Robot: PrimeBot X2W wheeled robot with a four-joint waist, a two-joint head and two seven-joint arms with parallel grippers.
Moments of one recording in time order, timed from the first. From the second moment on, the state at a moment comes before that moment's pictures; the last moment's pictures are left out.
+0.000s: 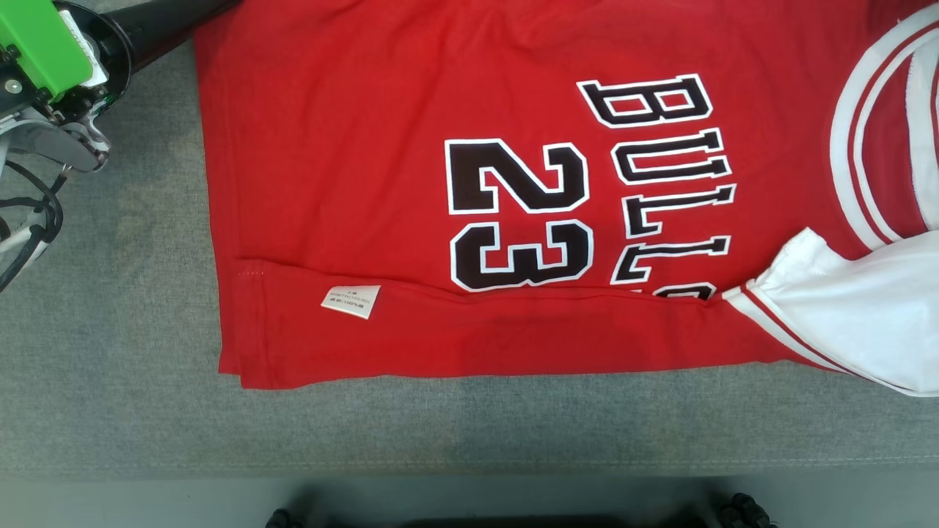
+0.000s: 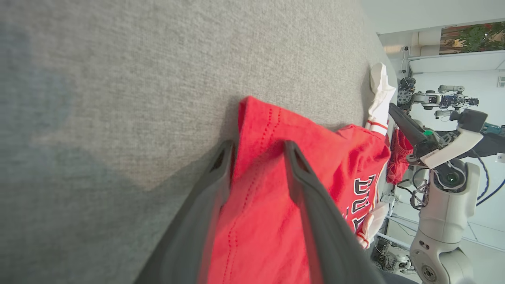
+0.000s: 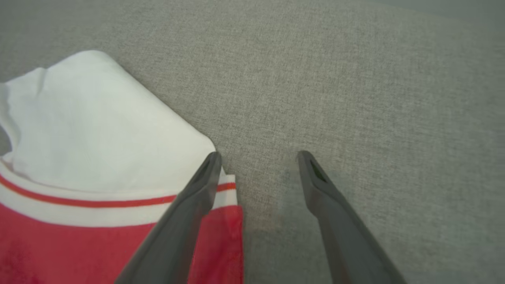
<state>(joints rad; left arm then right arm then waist) -1.02 0.52 -0.54 0.26 -1.68 0.04 0.71 -0.98 -0.53 0.28 0.26 0.61 0.08 0.73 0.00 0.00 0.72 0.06</state>
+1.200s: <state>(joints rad) -1.00 0.48 -0.54 0.32 -1.68 -0.01 0.68 -1.00 -0.49 0.36 0.23 0.68 0.11 0.84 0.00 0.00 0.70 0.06</state>
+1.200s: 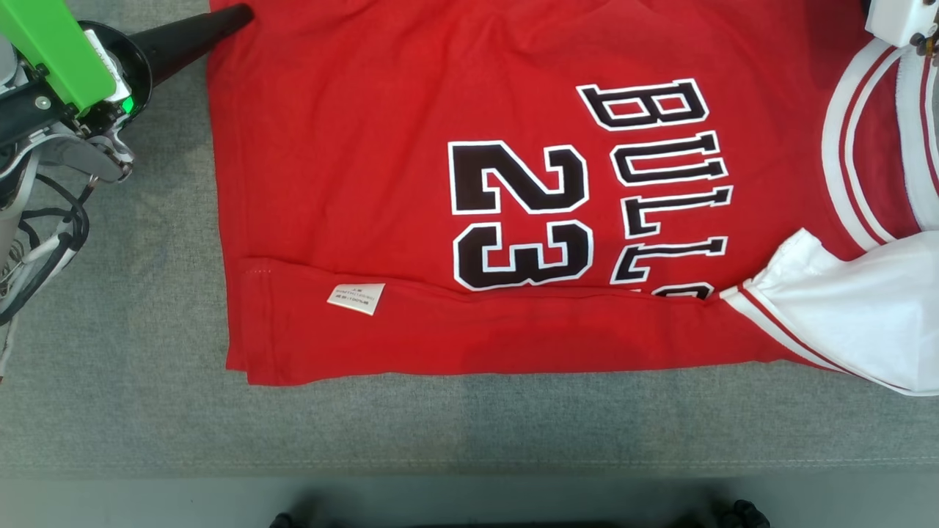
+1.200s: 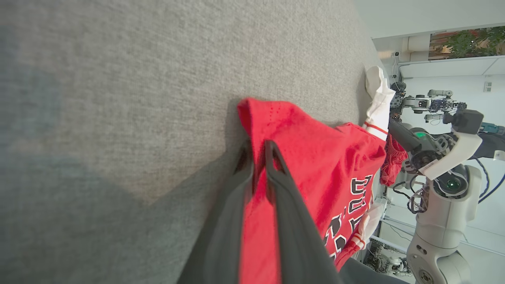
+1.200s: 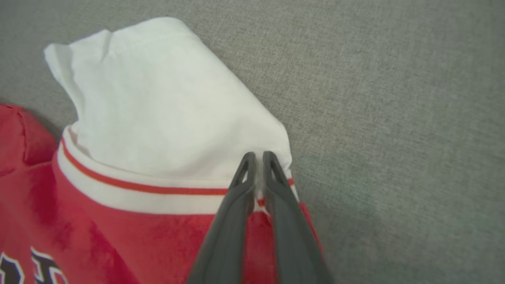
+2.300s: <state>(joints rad) -0.73 0.49 -0.44 0.22 -1.66 -0.12 0.43 -0.72 -0.51 0.26 0.09 0.77 0.12 0.57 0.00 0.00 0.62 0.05</state>
